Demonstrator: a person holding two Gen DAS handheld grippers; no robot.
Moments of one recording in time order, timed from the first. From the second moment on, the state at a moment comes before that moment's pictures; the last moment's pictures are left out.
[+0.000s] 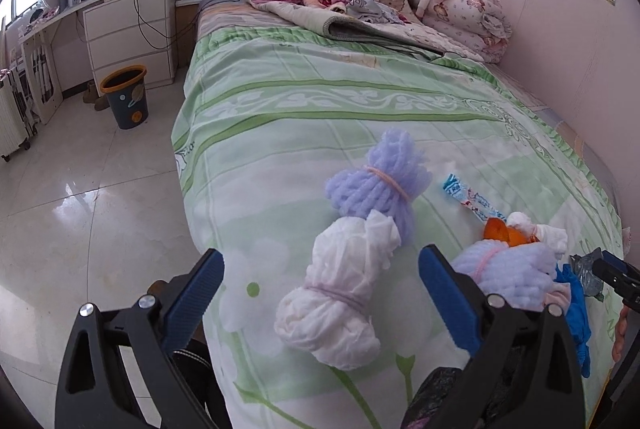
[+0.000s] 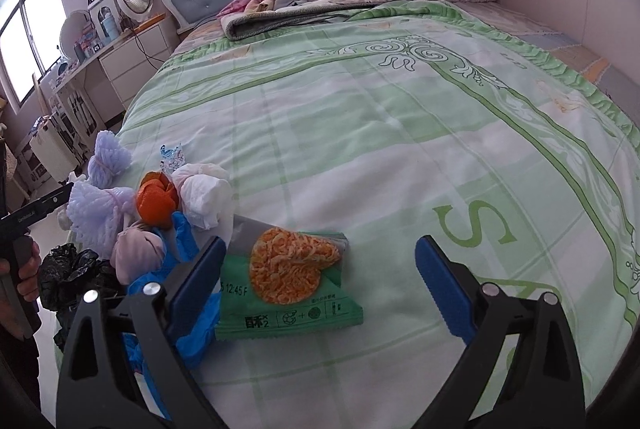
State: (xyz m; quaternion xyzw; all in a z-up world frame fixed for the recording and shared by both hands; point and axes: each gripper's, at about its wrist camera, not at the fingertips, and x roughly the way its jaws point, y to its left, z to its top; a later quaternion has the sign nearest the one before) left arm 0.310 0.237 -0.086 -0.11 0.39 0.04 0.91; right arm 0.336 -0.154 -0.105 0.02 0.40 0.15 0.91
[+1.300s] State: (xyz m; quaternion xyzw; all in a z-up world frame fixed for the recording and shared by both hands) left arm 0.202 0.228 -0.018 -0.14 0.29 0.05 0.95; right arm 0.218 -0.162 -0.037 0.00 0.33 0.17 0.93
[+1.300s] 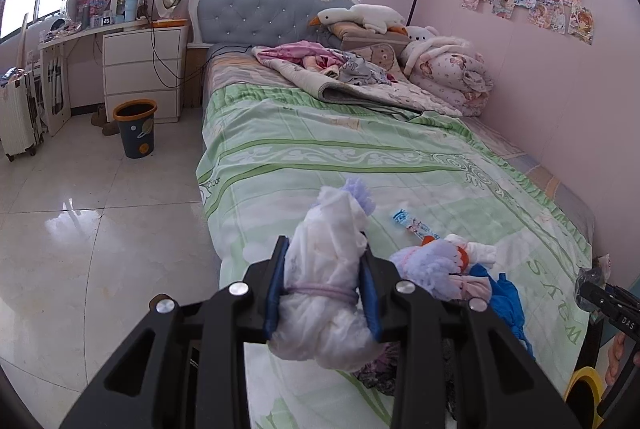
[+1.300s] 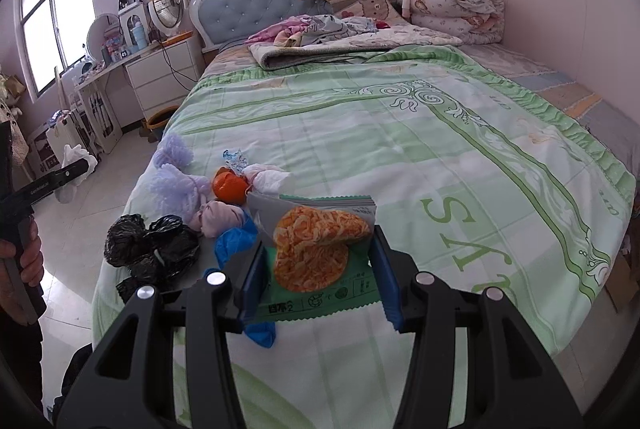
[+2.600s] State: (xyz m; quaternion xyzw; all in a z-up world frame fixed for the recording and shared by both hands) left arm 0.086 -0.071 -0.028 -0.04 0.37 -0.30 0.88; right arm 0.017 -0.350 -0.011 0.08 0.33 0.06 0.94
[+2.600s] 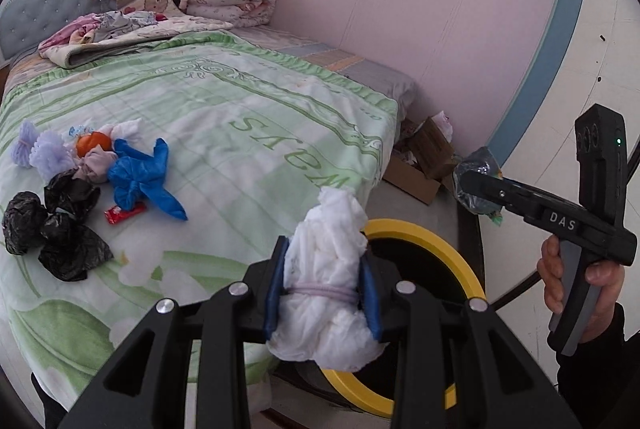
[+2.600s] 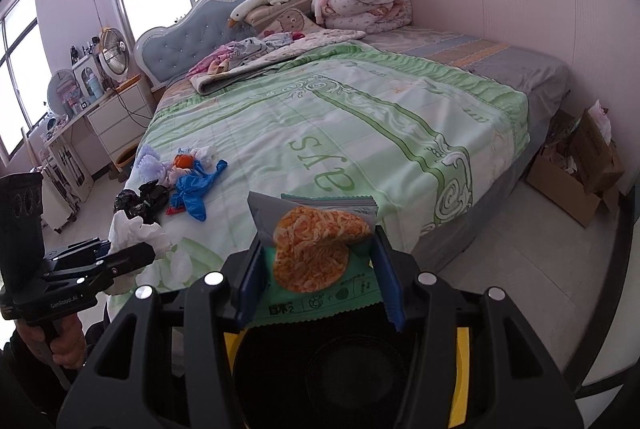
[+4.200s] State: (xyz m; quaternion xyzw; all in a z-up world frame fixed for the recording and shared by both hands) left arm 0.075 -0.056 -0.019 -0.06 0.34 -0.29 0.90; right arm 0.027 -0.361 -0.021 0.13 0.32 0.09 0.93
